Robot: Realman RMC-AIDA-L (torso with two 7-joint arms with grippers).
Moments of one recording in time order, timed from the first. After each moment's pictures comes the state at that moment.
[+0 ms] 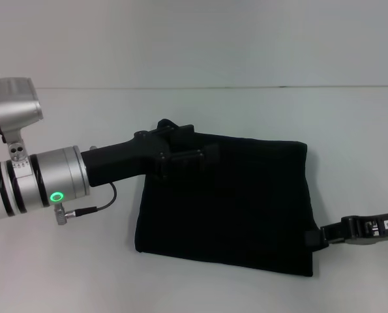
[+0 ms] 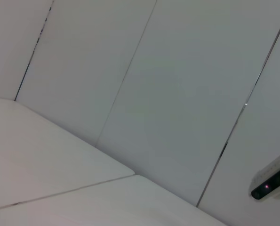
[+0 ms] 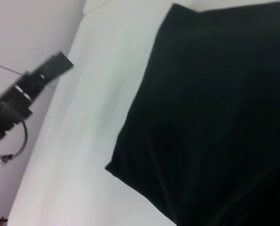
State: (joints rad) left arm -0.67 -2.10 0.63 0.40 1.83 1.46 -1.38; right arm 0.64 1.98 -0.61 -0.52 -2.35 -1.60 2.20
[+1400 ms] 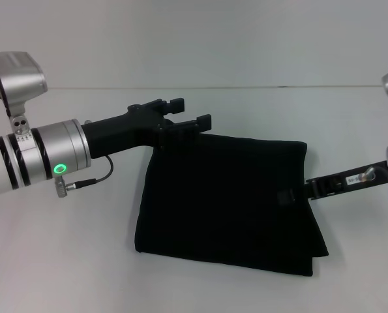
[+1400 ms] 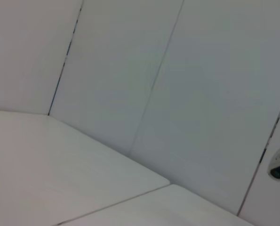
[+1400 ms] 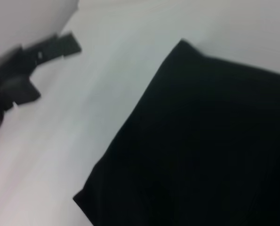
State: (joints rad) left arm -0.71 -2.09 0.63 0.42 1.80 1.35 -1.38; right arm 0.81 1.97 -0.73 -0.49 -2.35 -1.41 2.16
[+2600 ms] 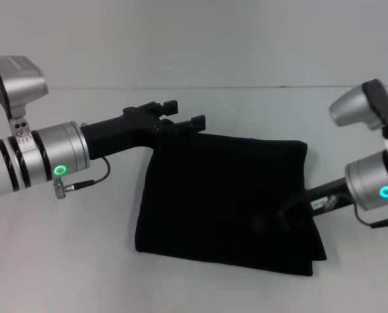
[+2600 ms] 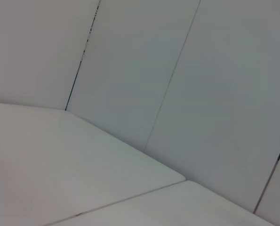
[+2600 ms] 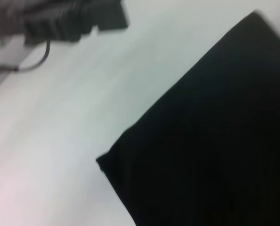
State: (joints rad) left arm -0.71 -2.10 0.63 0.42 1.80 1.30 -1.38; right arm 0.81 2.04 -0.96 -0.53 -2.27 -1.36 2.05
